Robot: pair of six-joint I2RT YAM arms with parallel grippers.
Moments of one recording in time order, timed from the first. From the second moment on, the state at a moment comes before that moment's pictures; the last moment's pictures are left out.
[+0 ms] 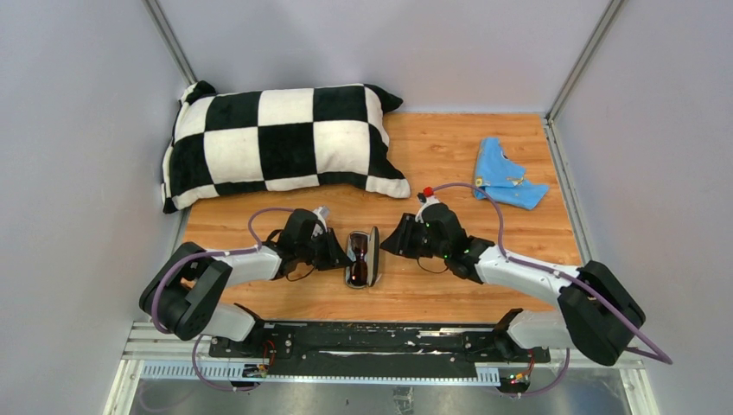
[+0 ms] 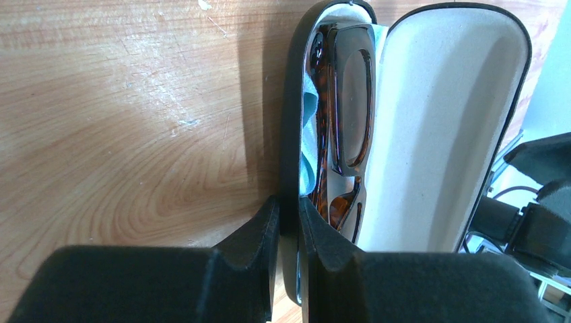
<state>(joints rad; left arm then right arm) -0.53 1.40 0.40 0.21 0.38 -0.79 0.76 1.24 0.56 0.12 -0.13 0.83</state>
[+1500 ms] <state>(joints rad) -0.53 1.42 0.44 0.17 0.40 -0.76 0.83 1.61 0.71 0.34 -0.26 0.93</state>
